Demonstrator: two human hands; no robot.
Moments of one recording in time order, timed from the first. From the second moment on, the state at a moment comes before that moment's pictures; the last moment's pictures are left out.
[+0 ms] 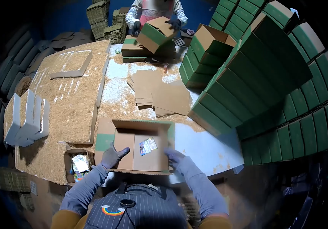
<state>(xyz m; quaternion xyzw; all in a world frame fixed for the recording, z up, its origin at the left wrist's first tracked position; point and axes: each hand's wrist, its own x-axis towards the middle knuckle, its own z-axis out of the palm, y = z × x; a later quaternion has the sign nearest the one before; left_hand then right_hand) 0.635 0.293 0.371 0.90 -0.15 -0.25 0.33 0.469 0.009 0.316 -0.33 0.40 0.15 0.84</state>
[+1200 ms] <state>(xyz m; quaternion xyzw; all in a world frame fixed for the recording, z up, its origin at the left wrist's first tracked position) 0.731 -0.193 0.755 0.45 -0.76 -0.01 0.46 0.248 -0.356 0.870 -0.57 0.14 -0.68 0.43</state>
